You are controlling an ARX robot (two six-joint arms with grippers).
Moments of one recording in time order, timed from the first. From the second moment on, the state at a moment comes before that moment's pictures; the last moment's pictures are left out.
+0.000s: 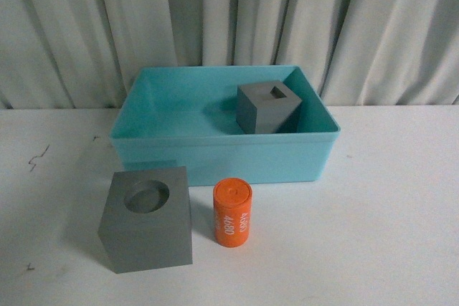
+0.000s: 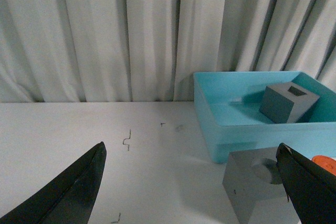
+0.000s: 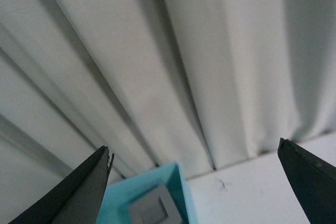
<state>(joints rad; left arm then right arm) 0.00 0.01 0.01 0.00 0.00 -0.02 0.14 1.59 1.25 0.20 0.11 0.36</state>
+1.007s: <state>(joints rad) 0.00 0.01 0.01 0.00 0.00 -0.02 0.00 0.84 0.11 0.72 0.00 0.01</state>
